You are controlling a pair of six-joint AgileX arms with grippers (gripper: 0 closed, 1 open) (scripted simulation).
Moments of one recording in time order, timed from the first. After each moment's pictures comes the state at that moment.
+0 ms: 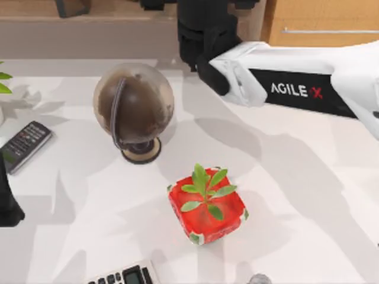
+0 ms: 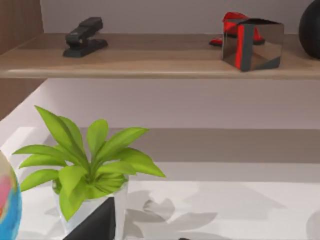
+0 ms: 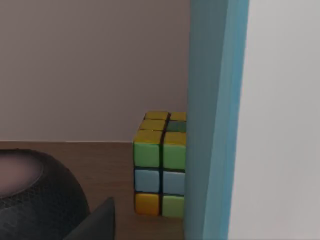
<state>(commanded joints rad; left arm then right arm) 0.00 0.00 0.00 0.00 0.00 0.00 0.65 2.34 1.75 0.59 0.69 -0.01</state>
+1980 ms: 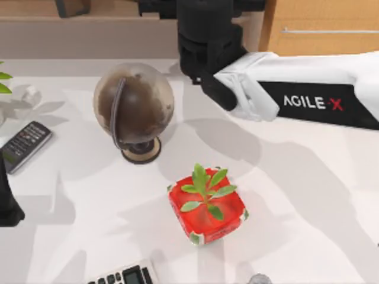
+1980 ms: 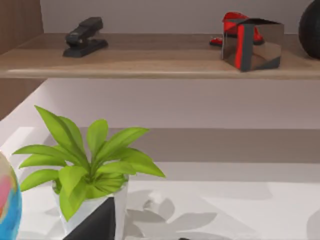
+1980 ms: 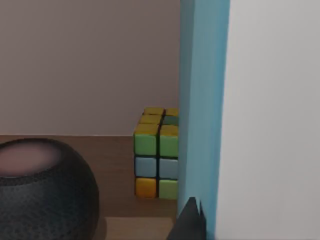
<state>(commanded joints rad) 0.00 0.00 0.00 0.00 0.00 0.00 0.71 2.20 1.58 0.62 0.74 0.00</state>
